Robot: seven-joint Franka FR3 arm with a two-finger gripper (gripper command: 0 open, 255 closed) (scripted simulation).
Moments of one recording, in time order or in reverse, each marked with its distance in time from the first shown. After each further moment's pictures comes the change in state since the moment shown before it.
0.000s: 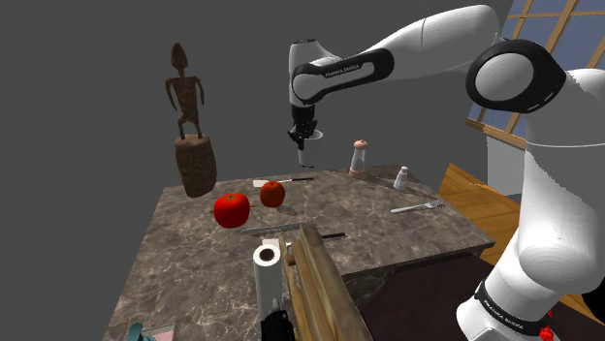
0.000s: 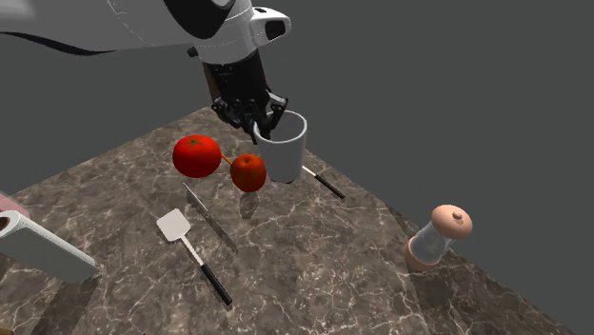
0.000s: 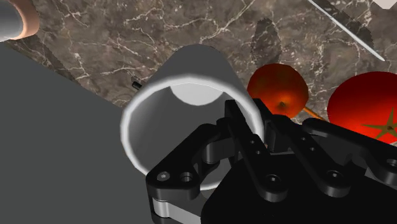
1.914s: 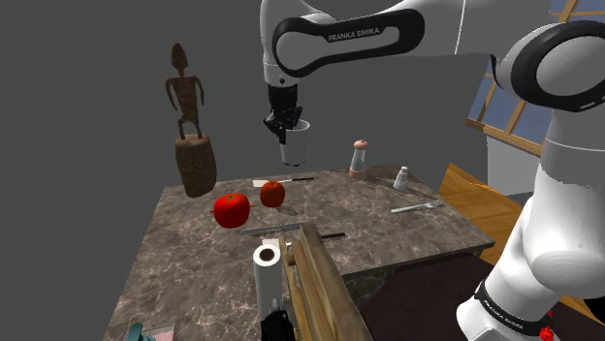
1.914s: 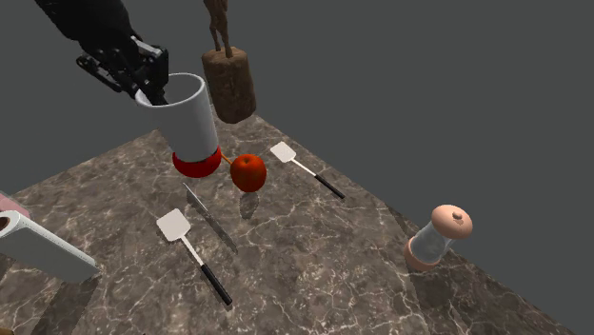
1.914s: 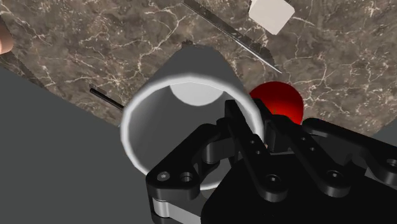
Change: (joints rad) arm 0.158 -0.137 0.090 0.031 -0.010 -0.202 0.220
